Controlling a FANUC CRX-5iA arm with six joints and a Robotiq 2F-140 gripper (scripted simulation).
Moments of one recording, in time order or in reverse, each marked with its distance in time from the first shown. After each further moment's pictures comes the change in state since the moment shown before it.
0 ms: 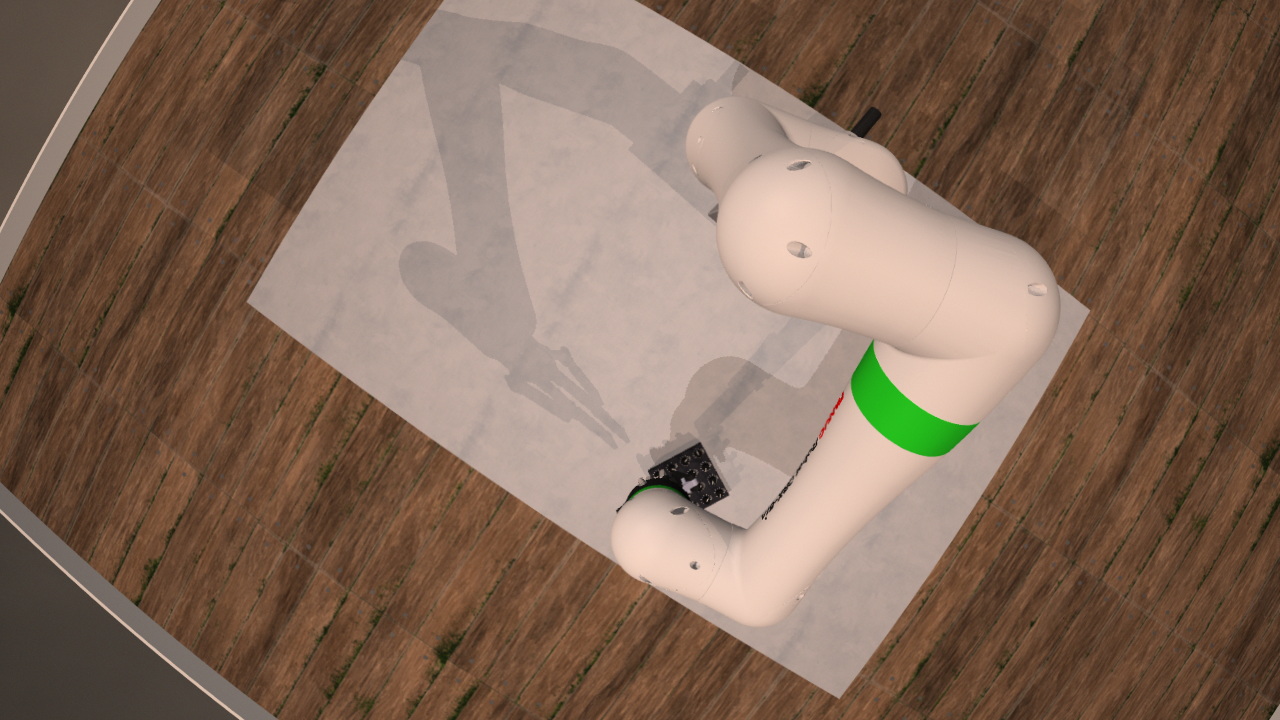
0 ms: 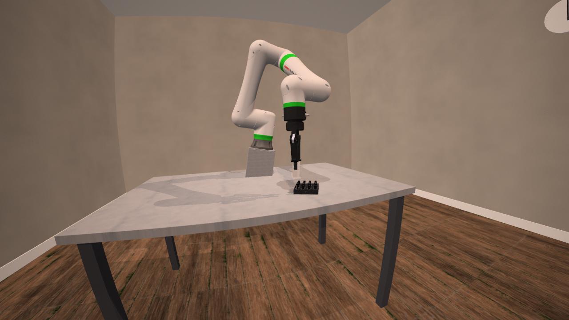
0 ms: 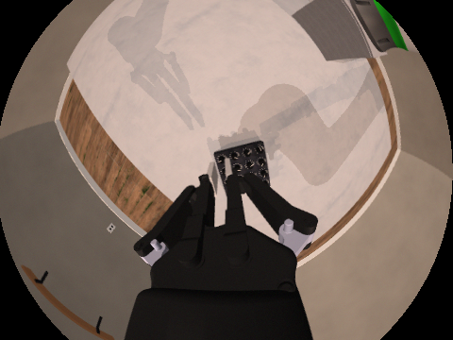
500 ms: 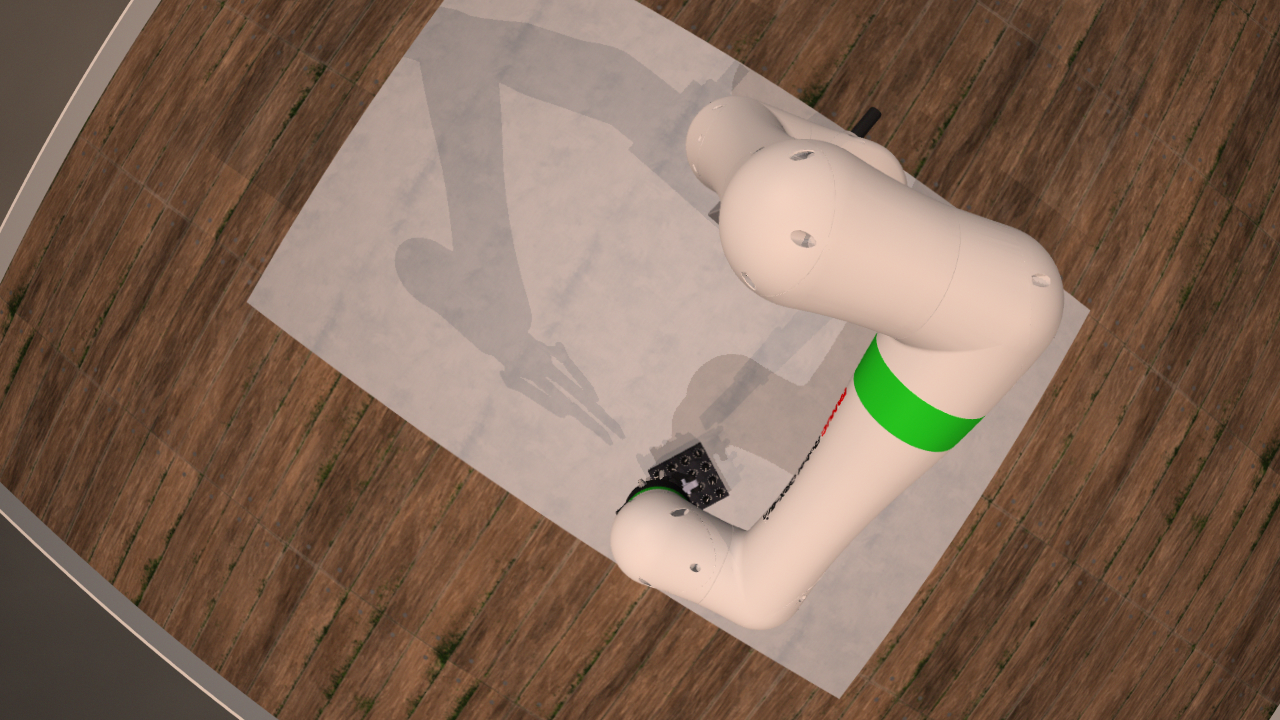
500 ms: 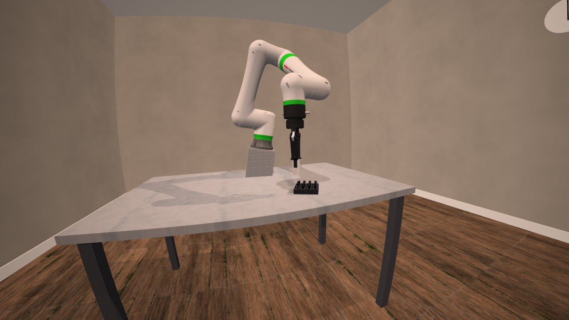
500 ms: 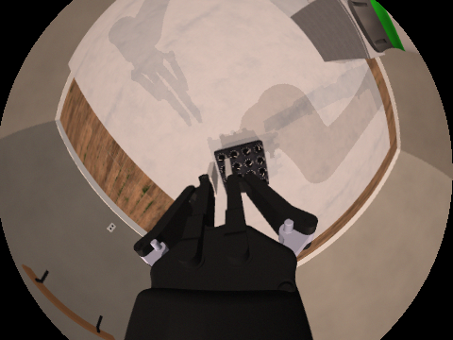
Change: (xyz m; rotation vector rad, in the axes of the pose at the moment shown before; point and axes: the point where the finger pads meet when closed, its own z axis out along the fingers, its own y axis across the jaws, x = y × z) arm 0.000 0.000 -0.009 0.000 0.000 0.000
